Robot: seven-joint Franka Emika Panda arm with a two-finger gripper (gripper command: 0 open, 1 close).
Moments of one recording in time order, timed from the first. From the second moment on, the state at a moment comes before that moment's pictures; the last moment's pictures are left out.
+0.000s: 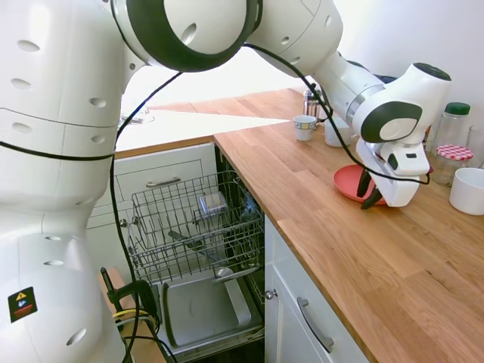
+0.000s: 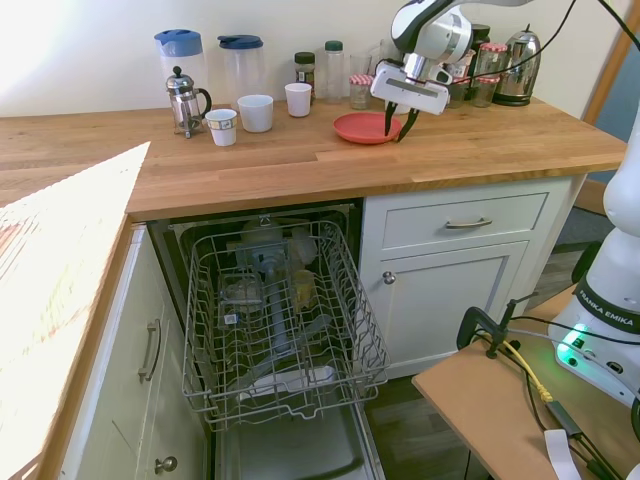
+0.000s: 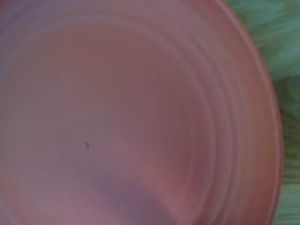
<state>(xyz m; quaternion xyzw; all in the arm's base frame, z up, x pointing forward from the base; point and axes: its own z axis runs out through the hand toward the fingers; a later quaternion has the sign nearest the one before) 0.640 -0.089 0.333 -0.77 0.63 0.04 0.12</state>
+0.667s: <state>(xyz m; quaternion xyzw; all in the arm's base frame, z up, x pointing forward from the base) 0.642 -0.087 0.346 -0.76 0.63 0.01 0.15</state>
